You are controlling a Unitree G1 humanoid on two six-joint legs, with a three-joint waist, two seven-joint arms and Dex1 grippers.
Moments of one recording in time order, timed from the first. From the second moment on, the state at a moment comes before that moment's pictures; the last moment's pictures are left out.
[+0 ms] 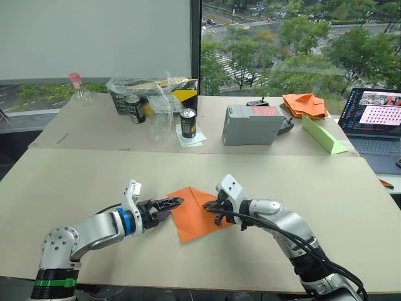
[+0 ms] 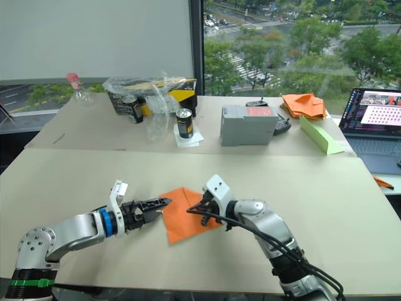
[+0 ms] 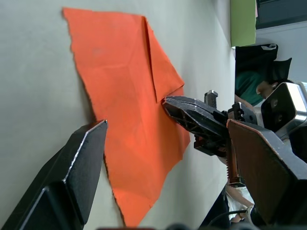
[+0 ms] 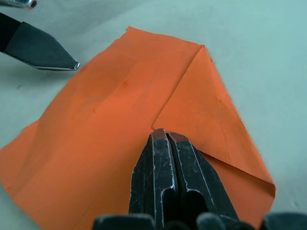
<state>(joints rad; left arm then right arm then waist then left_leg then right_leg) -0.17 0.57 0.18 -0.13 -1.95 1.11 0.39 -0.43 -0.35 0.31 -0.17 0.22 0.77 0.67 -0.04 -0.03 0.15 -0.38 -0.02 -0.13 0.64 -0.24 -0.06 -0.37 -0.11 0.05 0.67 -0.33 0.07</state>
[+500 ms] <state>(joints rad) -0.15 0.58 0.16 -0.16 -1.95 1.09 0.40 -0.43 -0.35 0.32 -0.17 0.22 0.77 0.67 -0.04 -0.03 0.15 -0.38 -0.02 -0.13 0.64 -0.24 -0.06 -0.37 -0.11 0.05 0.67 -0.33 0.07</state>
